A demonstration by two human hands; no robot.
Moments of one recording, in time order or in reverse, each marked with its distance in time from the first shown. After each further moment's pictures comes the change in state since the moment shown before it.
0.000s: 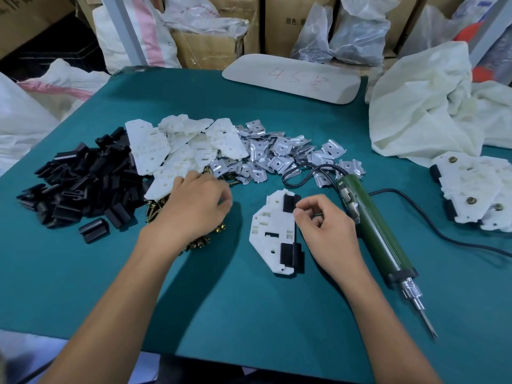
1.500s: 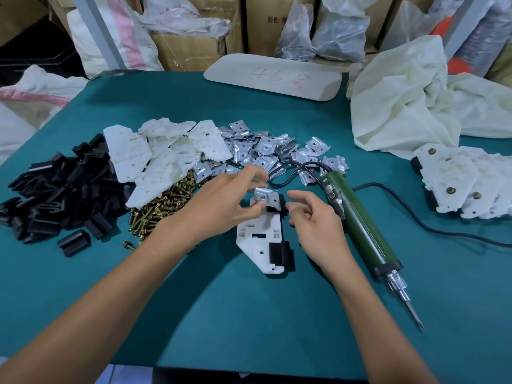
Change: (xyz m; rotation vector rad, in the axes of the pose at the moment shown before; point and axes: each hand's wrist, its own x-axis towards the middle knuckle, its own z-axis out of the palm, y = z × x) left_hand 0.020 0.046 0.006 -0.250 -0.054 0.349; right_hand 0.008 0.002 0.000 0.065 -0.006 0.170
